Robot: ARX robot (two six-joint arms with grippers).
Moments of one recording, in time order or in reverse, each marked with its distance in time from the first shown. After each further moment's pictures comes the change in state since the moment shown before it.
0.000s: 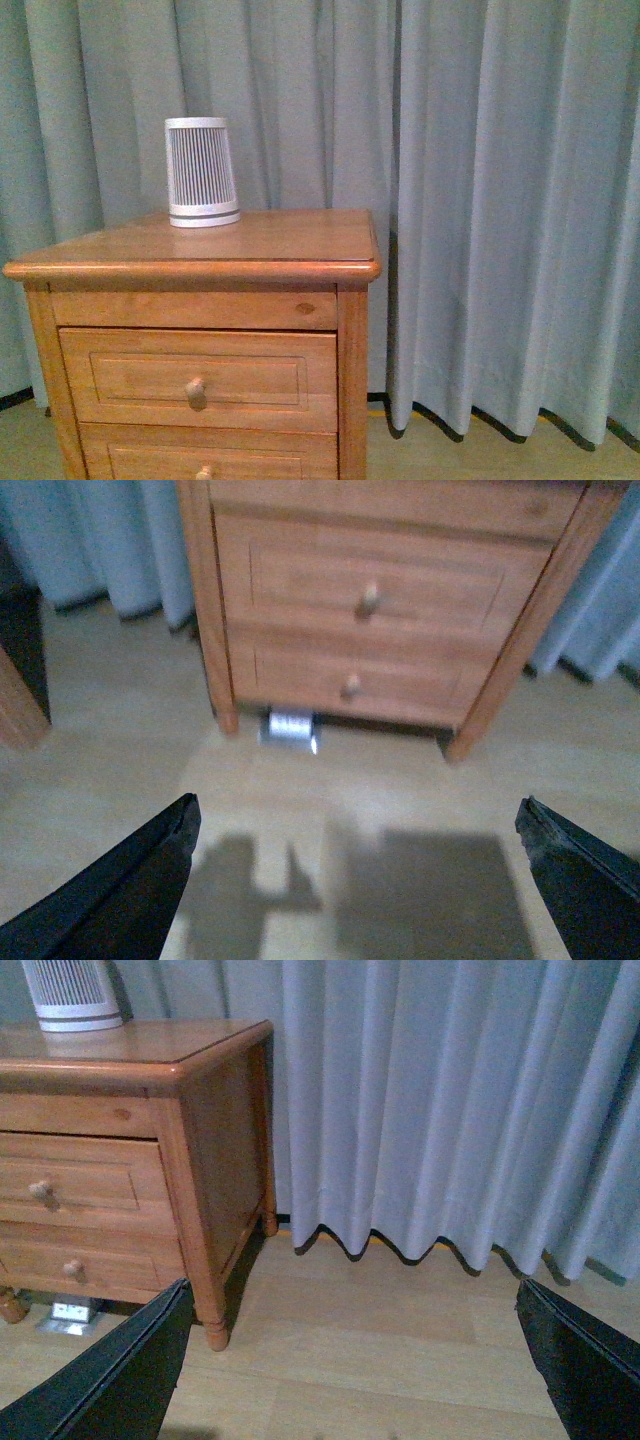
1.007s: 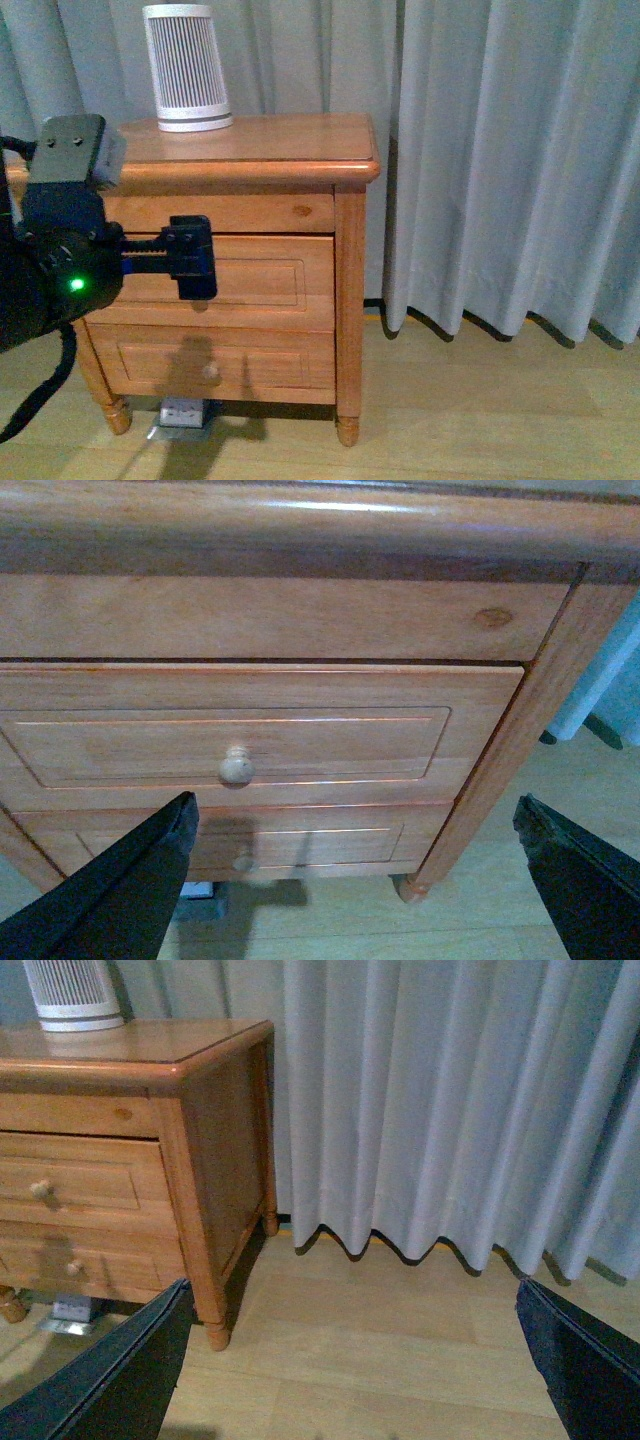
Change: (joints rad) left arm -0.269 1.715 0.729 1.078 -0.110 -0.003; right arm 0.000 0.000 0.000 0.000 0.000 0.000
